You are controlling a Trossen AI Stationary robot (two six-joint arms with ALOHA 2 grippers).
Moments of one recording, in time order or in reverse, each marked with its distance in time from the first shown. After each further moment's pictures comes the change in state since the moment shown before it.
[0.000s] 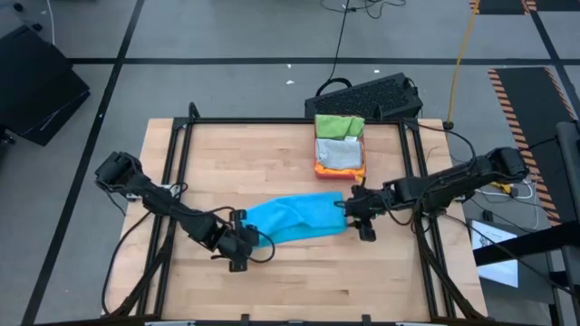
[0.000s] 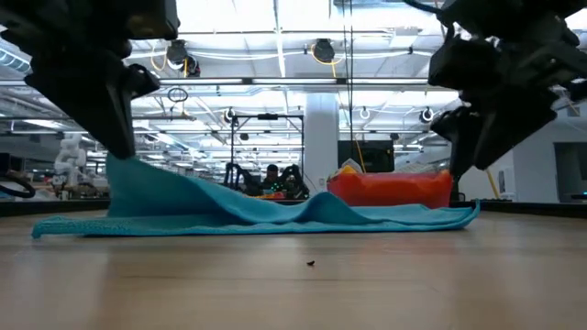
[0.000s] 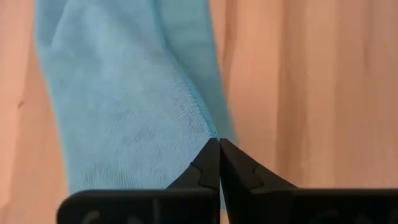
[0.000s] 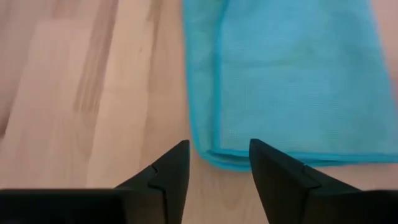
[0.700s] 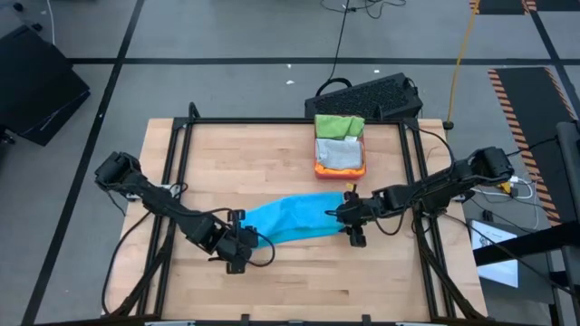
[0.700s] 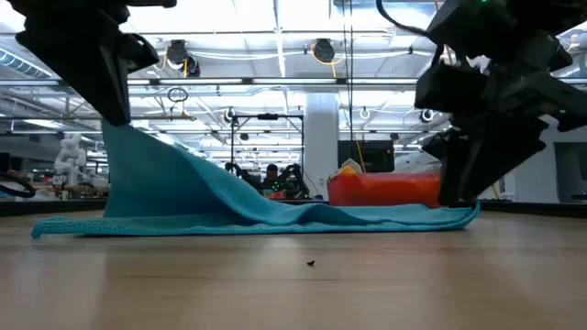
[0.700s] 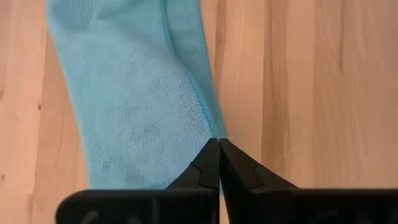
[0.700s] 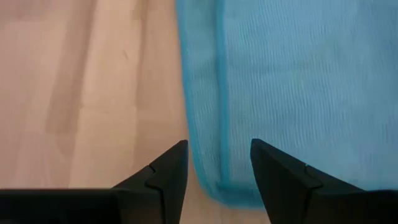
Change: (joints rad) left arm -0.020 0.000 0.116 -0.156 -0.004 -0.008; right arm 0.045 0.184 0.000 0.167 0.047 0.070
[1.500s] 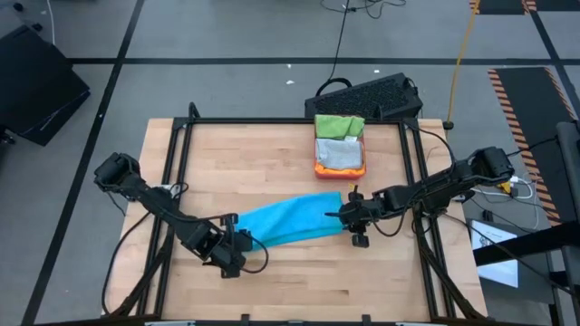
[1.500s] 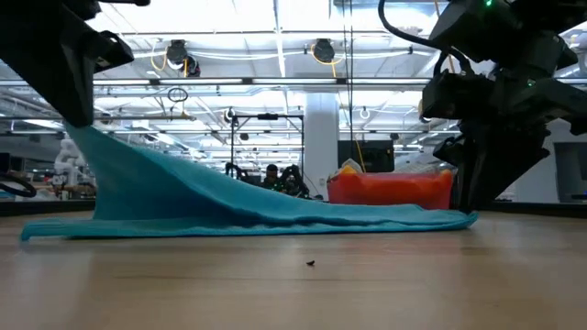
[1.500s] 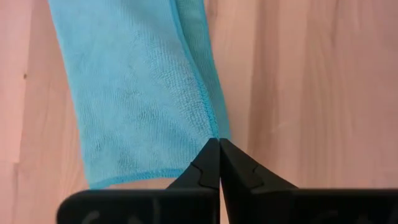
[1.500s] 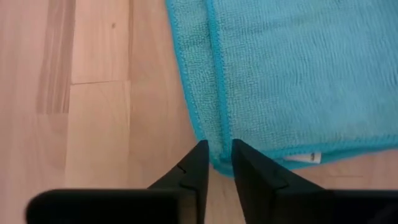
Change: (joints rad) left arm -0.067 0.000 0.001 -0.065 0.000 -0.119; right arm 0.011 -0.004 0.000 -0.076 -0.002 0.059
